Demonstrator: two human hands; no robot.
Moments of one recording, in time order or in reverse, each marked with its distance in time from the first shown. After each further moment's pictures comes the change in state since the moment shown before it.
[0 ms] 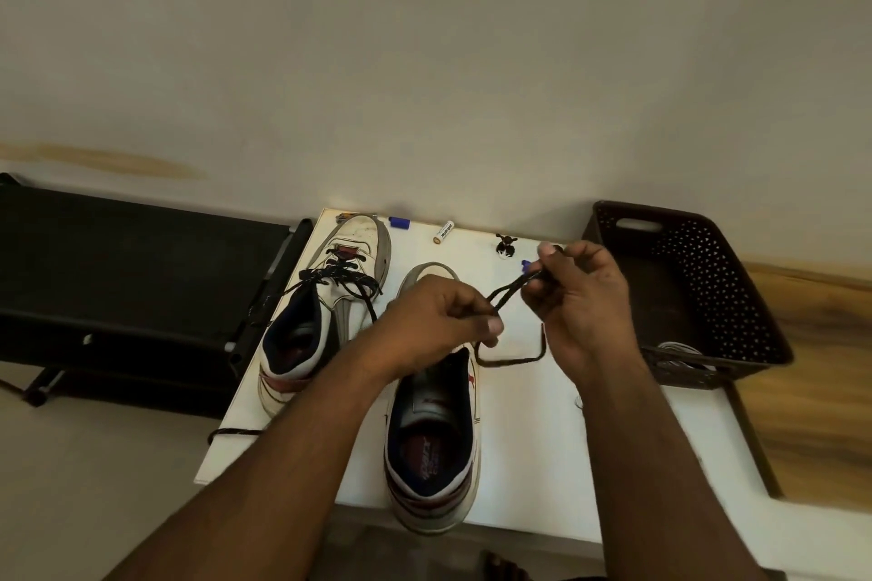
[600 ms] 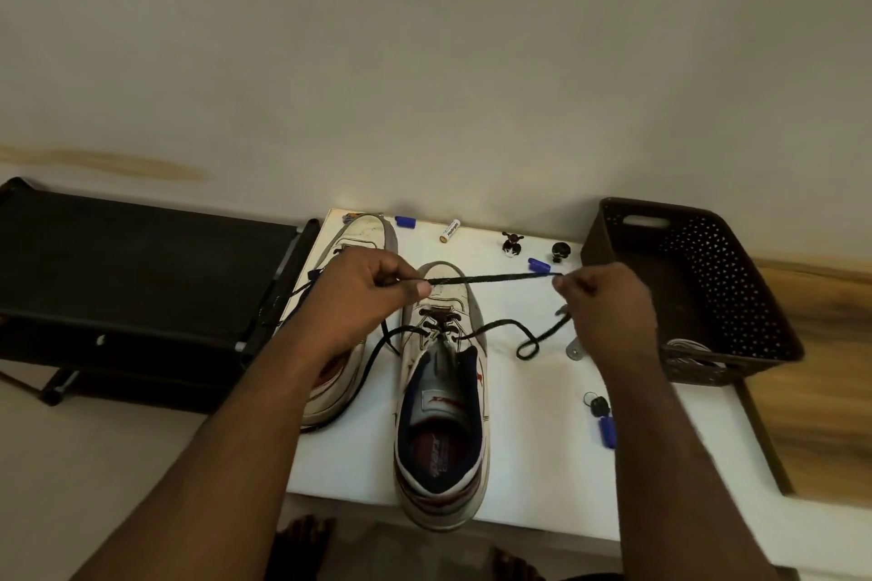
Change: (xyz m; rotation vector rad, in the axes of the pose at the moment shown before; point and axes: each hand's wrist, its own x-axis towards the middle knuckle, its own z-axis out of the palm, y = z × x) left_hand -0.016 -0.013 -0.051 0.111 0.338 0.006; right_hand 0.018 0.002 -0.032 -1.387 0.109 -0.369
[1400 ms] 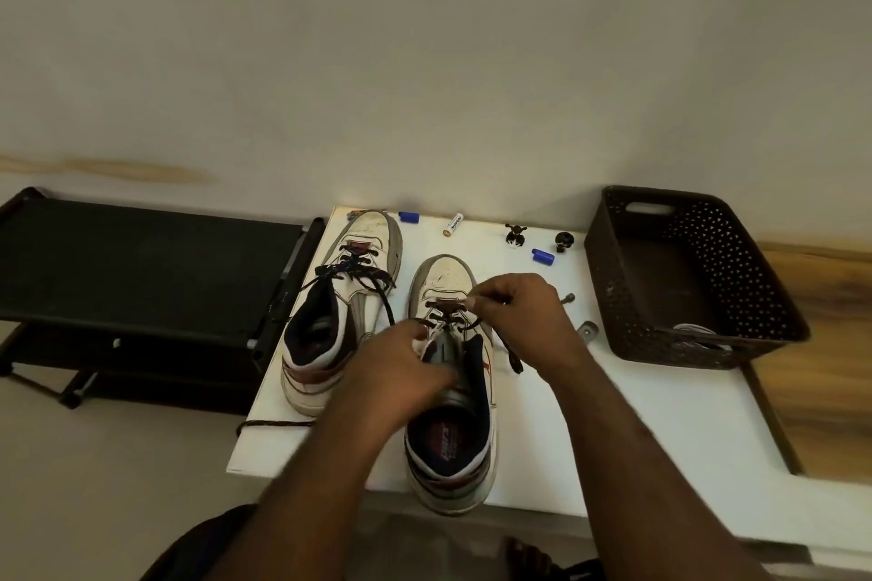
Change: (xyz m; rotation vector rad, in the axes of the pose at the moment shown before) left_hand -0.053 0.004 0.040 0.269 -0.106 -0.381; right_hand -0.026 -0.035 0.044 0.319 -0.372 -0.131
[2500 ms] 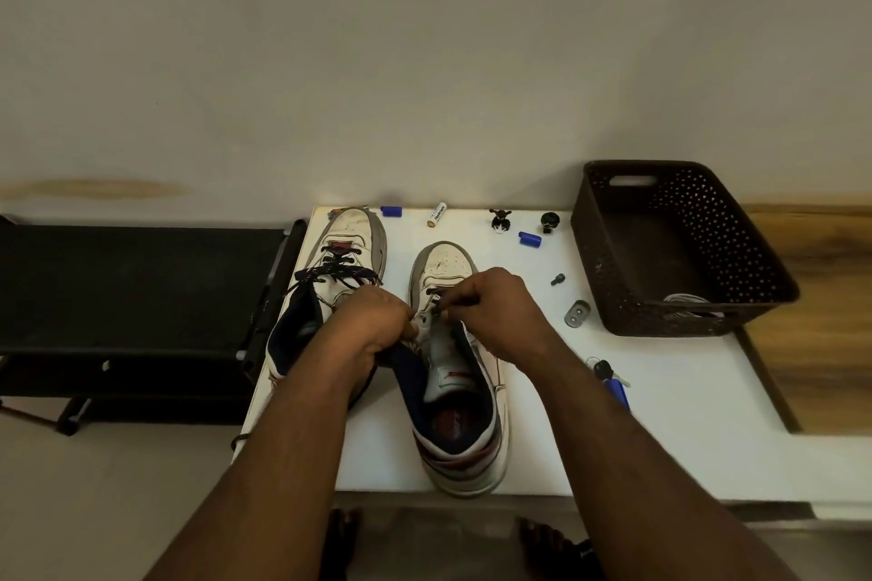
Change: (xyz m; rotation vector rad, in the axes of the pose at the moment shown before) left_hand 0.054 0.015 -0.014 -0.200 -0.106 -0.171; right_hand 0.001 -0.002 0.012 -0.103 -0.105 0.056
